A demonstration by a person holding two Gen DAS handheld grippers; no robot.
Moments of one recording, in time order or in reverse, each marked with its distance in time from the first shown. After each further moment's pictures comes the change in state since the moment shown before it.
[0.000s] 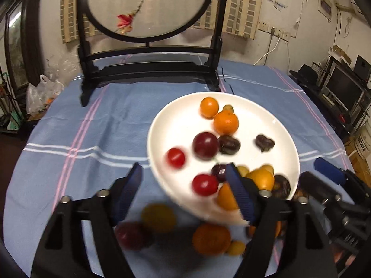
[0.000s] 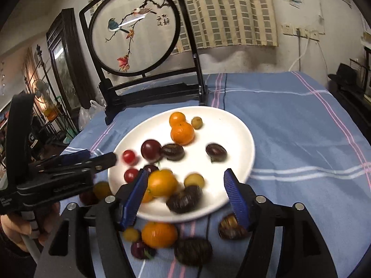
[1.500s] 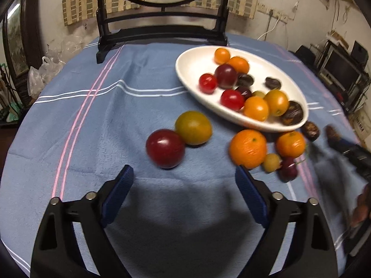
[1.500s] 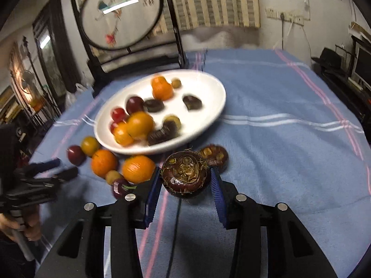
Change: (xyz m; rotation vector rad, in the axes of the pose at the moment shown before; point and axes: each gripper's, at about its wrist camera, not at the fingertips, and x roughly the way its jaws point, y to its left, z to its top) left arm -0.010 0.040 -0.083 0.030 0.111 0.001; right arm -0.031 -0.008 -0.056 0.016 0.084 -0.085
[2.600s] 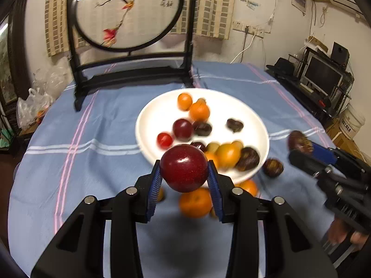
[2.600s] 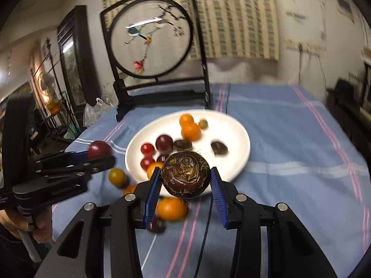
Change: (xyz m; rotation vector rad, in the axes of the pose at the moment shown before) left arm -0.040 -0.054 0.062 0.073 -0.149 -0.100; right arm -0.015 0.033 0.045 -0.119 -0.142 0.070
